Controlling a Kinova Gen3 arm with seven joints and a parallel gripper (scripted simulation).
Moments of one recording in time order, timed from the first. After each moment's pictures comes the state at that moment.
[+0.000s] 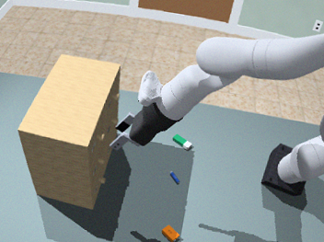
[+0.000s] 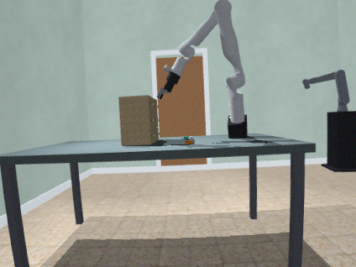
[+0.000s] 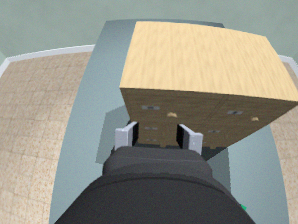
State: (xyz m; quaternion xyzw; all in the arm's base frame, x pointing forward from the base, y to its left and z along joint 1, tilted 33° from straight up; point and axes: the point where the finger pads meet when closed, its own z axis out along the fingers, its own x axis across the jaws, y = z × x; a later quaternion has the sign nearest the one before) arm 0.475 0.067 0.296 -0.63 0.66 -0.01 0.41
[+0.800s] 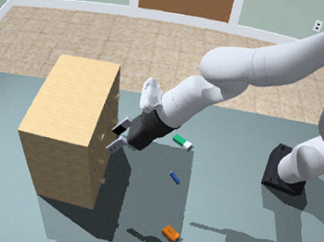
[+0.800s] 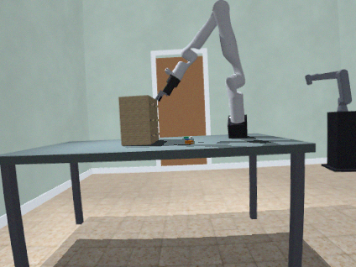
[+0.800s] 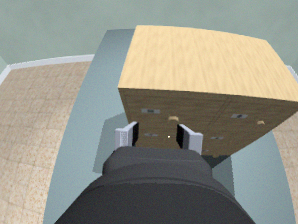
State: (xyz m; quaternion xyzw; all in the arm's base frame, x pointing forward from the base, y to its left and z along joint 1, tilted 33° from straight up) arm 0.484 0.076 0.286 -0.62 0.65 -0.04 0.43
